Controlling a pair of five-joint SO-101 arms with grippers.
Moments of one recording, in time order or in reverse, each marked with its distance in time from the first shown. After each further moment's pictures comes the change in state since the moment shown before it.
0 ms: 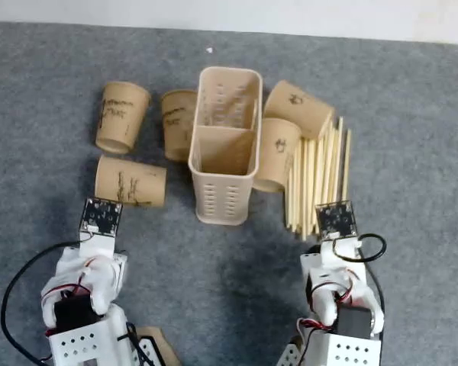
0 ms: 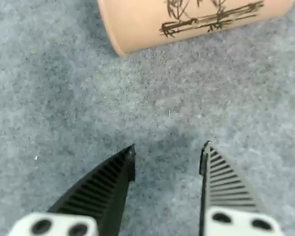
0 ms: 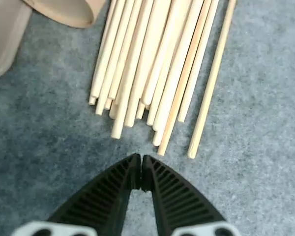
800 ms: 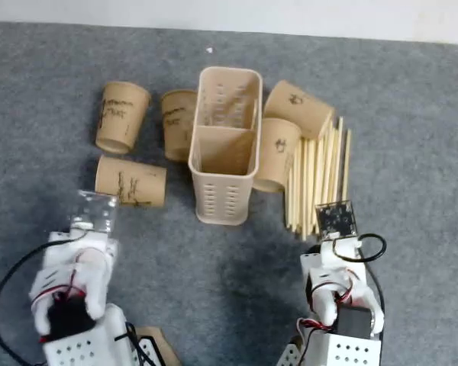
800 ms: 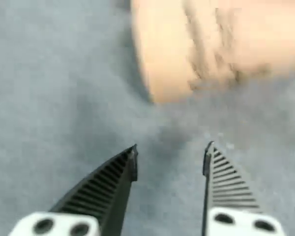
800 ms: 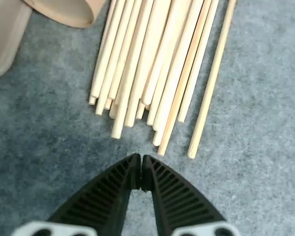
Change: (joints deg) left arm -2.2 0.1 -10.3 -5.3 -2.2; right arm 0.0 0.0 0.0 0.0 0.0
